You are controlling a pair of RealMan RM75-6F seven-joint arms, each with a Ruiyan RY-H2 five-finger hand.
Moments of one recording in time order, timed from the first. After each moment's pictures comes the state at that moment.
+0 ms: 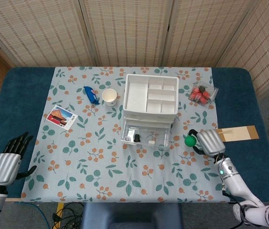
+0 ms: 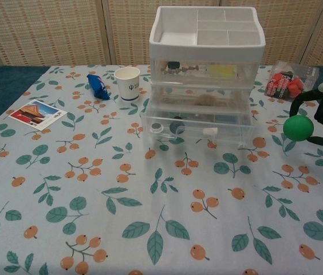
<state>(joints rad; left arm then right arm) -0.20 -1.18 -0.04 -1.56 1.52 1.41 0.03 0.55 -1.39 0.01 -1.39 -1.28 1.11 -0.18</state>
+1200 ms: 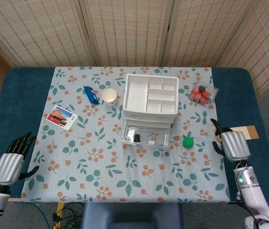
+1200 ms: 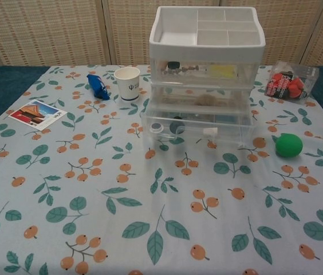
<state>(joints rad) -0.21 -1.20 -0.04 -1.56 1.52 1.40 0.04 0.35 -1.25 0.07 -1.56 -1.30 1.35 -0.20</state>
